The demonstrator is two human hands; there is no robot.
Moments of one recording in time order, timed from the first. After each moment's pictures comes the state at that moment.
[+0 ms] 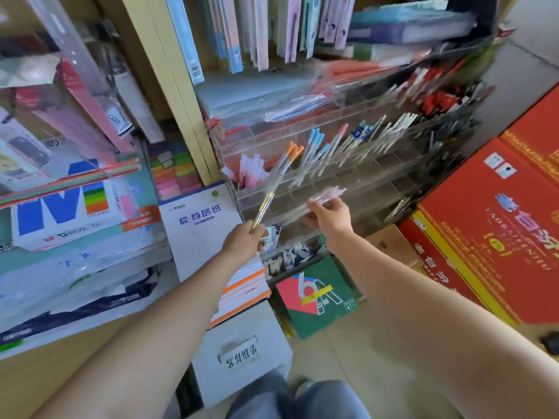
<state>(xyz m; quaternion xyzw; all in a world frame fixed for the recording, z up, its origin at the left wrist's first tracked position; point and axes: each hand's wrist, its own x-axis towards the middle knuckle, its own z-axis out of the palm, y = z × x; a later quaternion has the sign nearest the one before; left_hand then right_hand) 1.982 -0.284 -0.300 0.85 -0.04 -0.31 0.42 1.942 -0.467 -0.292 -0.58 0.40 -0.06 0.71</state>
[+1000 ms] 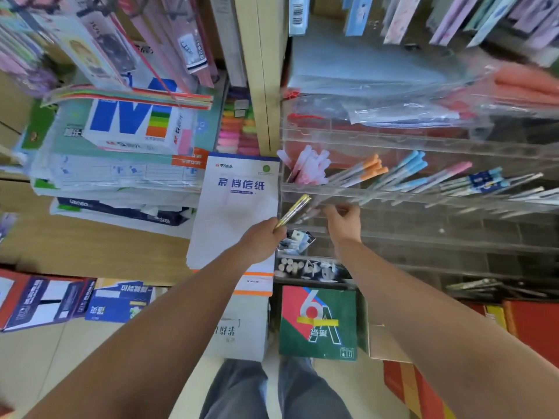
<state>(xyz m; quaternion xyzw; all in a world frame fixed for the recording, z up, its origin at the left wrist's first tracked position) 2.013 -0.303 -0.350 0.88 0.08 -0.32 0.35 2.047 -0.473 -0.374 -0.71 0.31 0.15 0.61</state>
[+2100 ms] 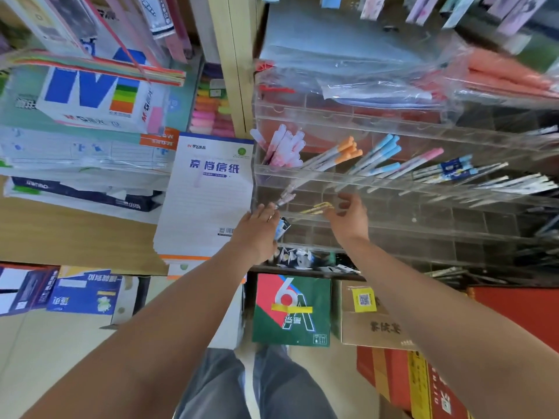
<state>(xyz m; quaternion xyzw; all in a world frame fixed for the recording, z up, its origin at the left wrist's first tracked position) 2.000 -0.348 -0.379 0.95 -0.10 -0.29 0.06 2.036 -0.540 -0.378 -0.87 0.21 0.12 0.43</state>
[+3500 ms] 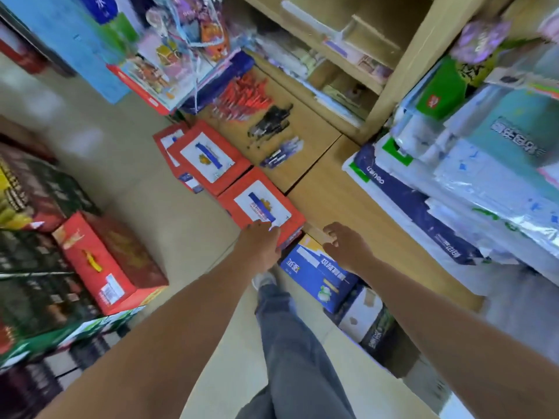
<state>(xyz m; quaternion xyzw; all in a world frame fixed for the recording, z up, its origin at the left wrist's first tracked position) 1.707 0.447 -0.444 0.93 0.23 -0.25 0.14 1.852 0.291 -0.469 -0.86 -0.30 0.40 0.13</state>
